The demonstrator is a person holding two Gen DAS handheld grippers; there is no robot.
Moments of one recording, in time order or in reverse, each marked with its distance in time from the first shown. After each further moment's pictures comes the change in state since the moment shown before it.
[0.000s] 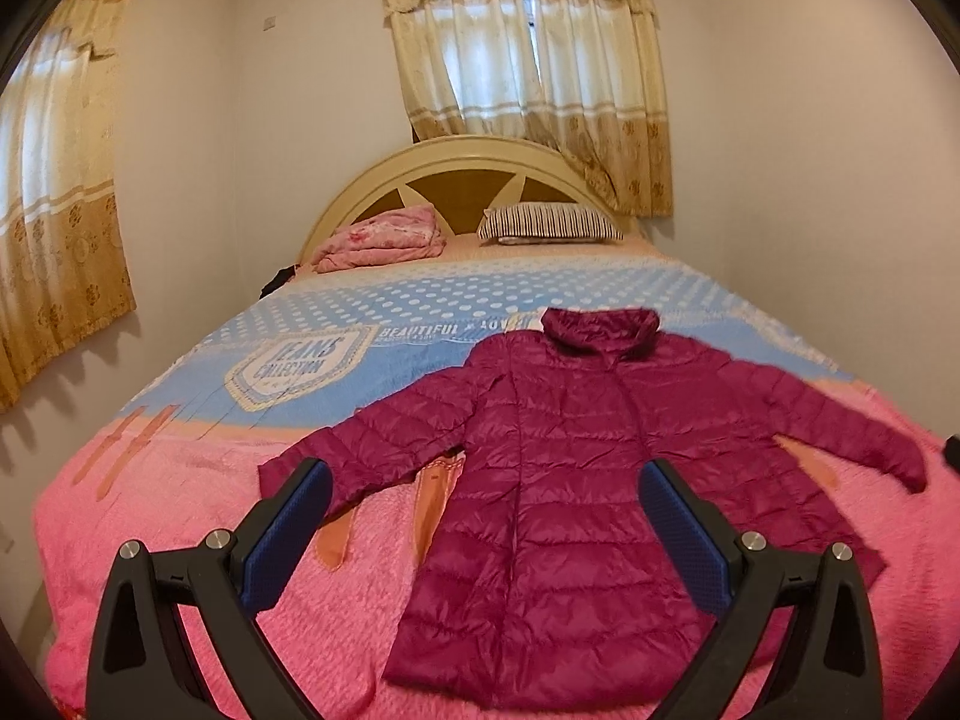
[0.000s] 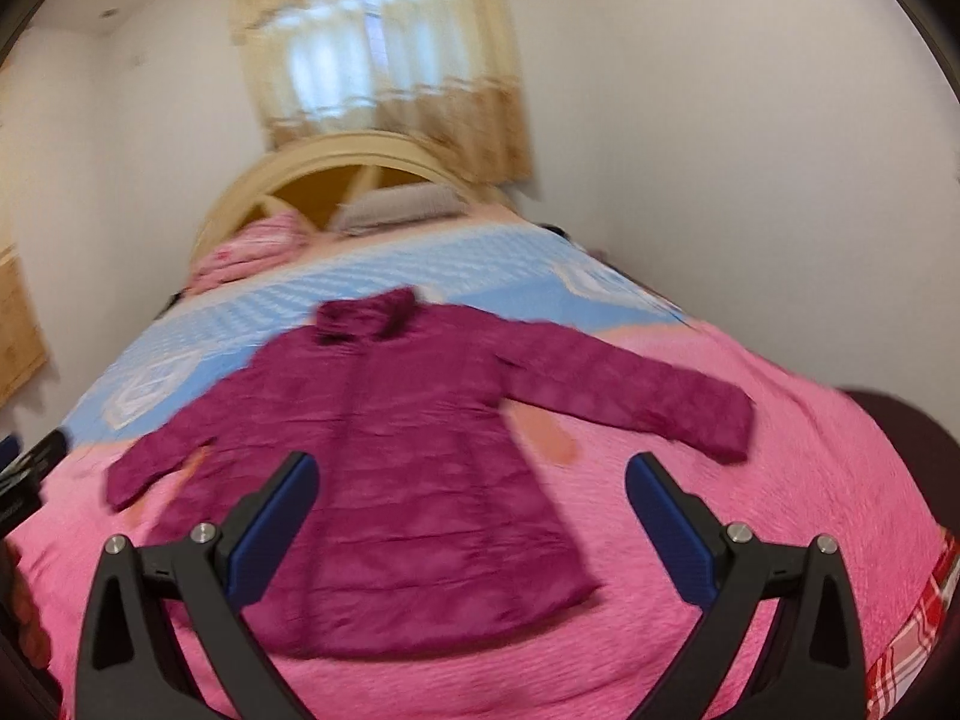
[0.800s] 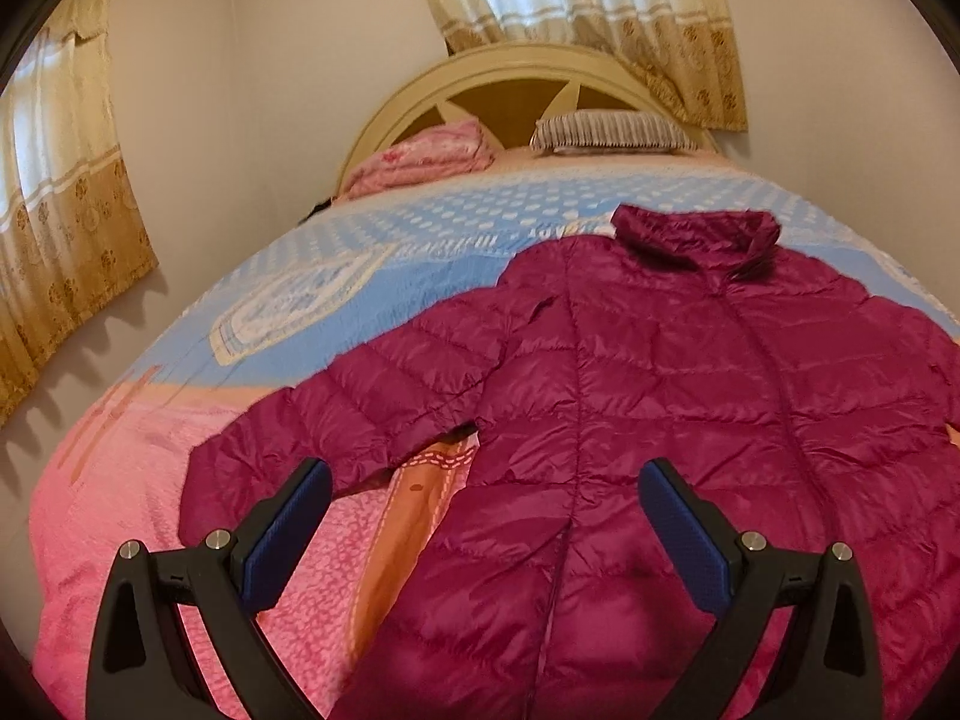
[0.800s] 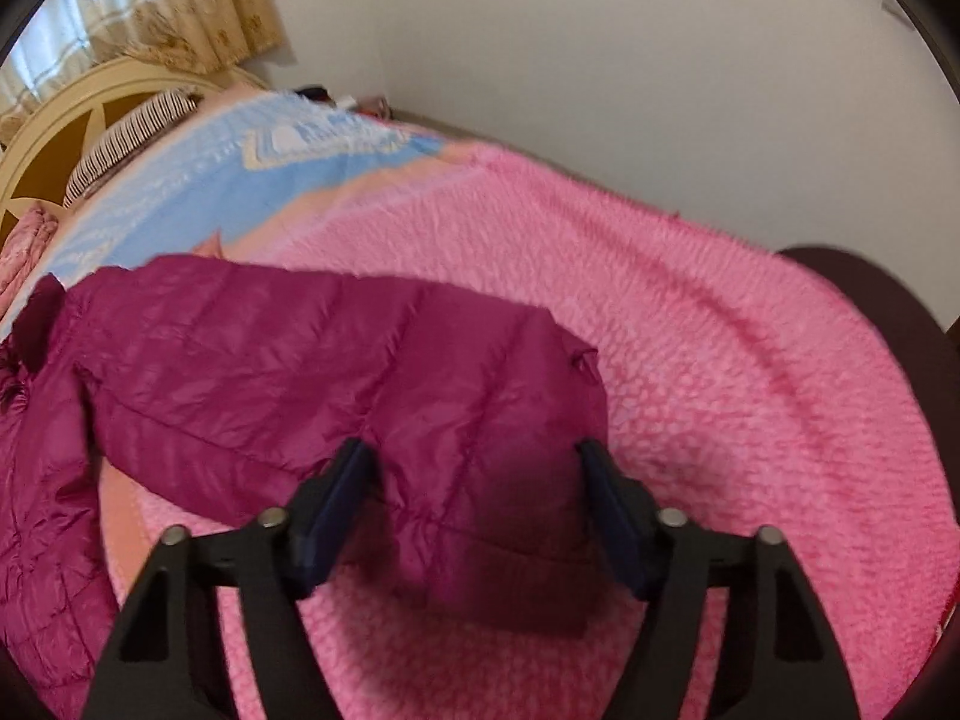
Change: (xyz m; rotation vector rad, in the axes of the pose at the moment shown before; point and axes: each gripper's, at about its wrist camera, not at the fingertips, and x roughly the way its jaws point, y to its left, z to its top) left arm 0.202 -0.016 -0.020 -0.001 0.211 0.173; right arm 0.204 -0.203 0.015 0.298 0.401 -0.370
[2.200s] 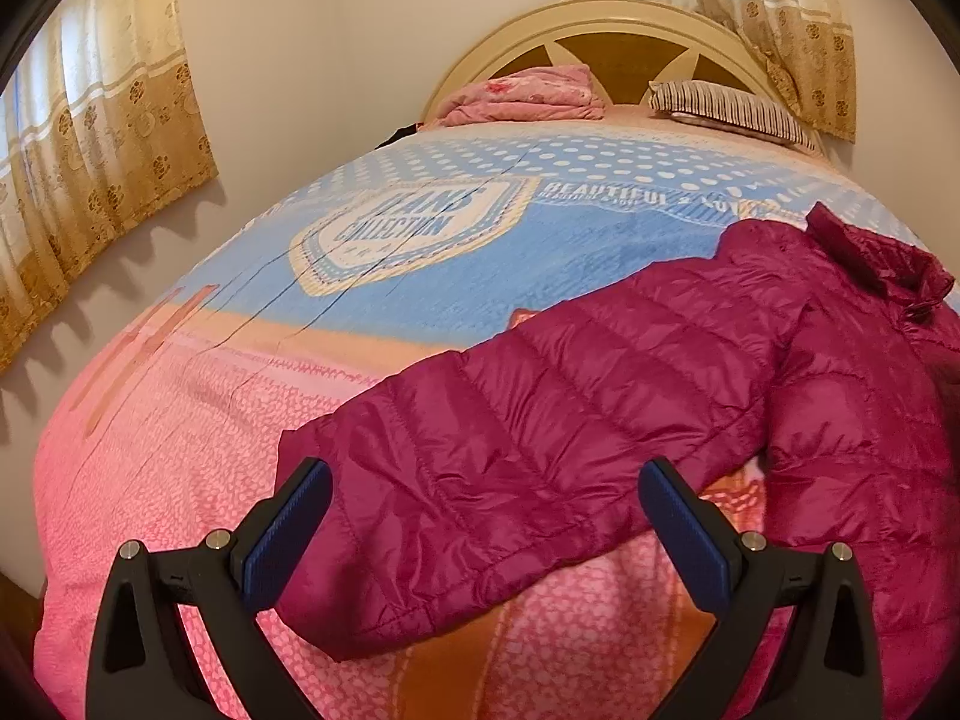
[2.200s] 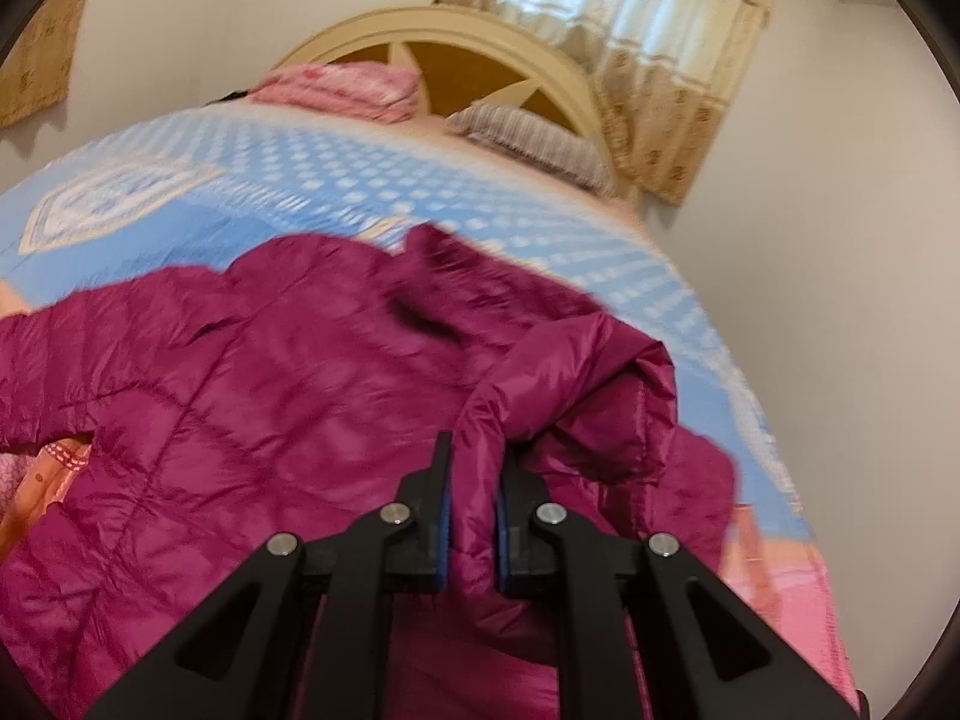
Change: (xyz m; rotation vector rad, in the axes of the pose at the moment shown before) left arm 0.082 0.144 0.005 -0.153 0.123 0.115; right arm -0.091 0.444 -0.105 -0.905 -0.356 0.221
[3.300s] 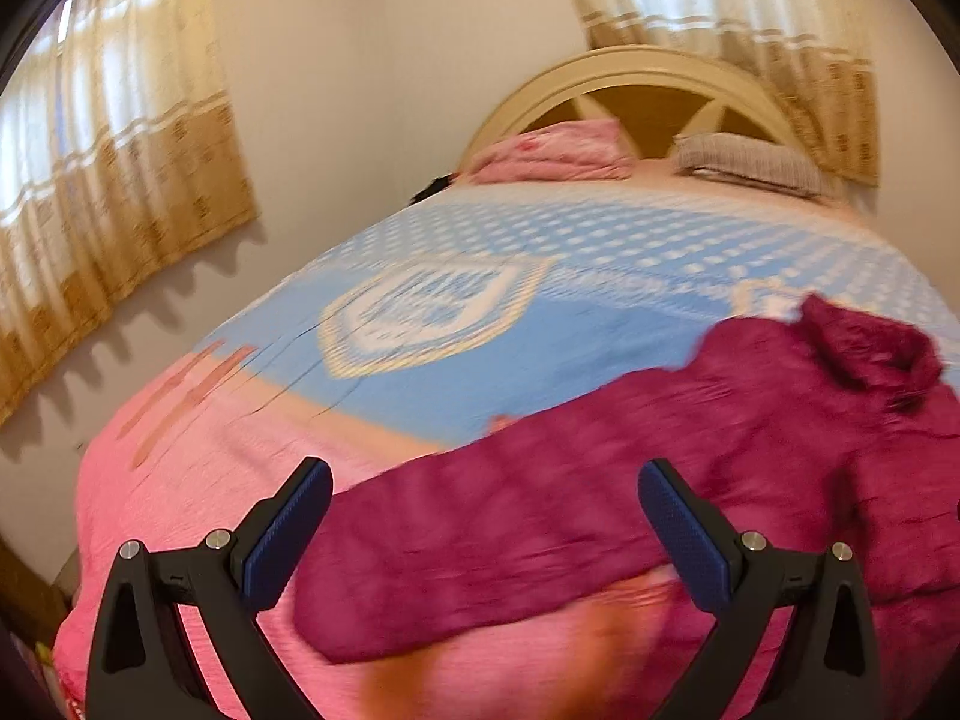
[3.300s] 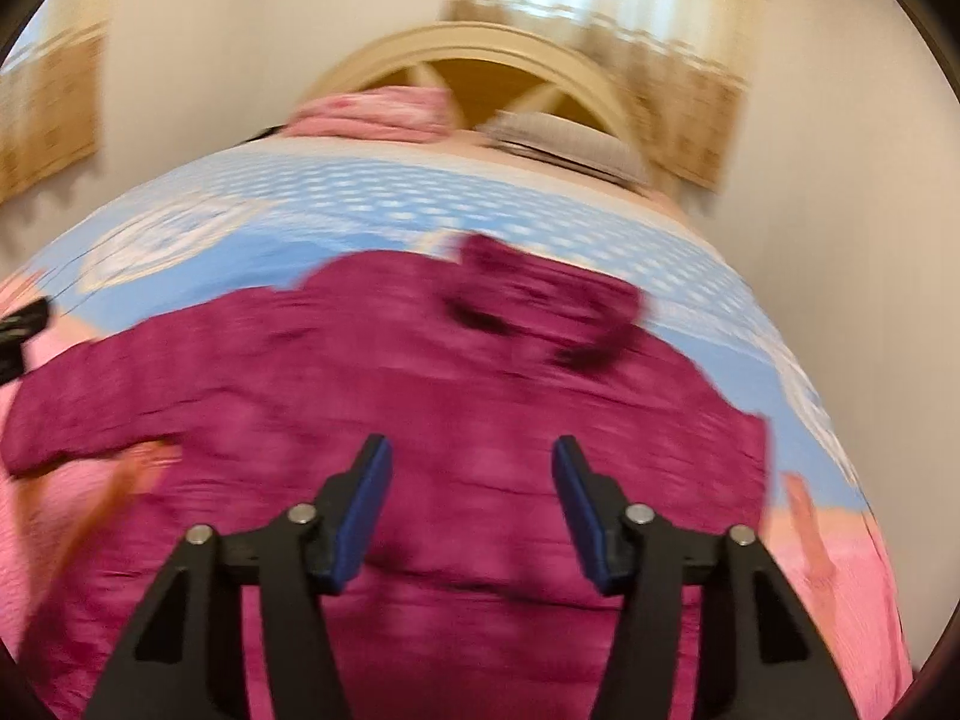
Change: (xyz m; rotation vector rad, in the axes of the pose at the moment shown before) left arm -0.066 -0.058 0.057 -0.036 -0.121 0.076; right arm -0.026 -0.038 -0.017 0.140 -0.008 0.086
